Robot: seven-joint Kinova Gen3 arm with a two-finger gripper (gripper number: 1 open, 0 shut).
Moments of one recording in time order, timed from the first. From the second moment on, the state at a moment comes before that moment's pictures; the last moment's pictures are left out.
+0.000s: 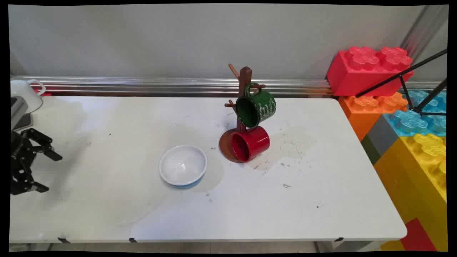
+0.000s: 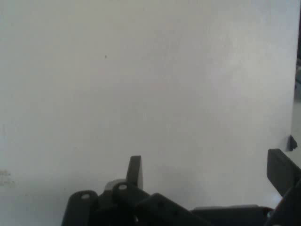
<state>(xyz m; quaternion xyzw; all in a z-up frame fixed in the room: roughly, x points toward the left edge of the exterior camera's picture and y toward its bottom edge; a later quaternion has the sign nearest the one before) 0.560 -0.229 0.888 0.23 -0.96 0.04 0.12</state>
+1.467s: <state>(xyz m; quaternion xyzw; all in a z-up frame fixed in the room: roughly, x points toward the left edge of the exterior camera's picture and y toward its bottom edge) 0.353 -0.315 0.953 0.34 -0.89 0.10 0.29</state>
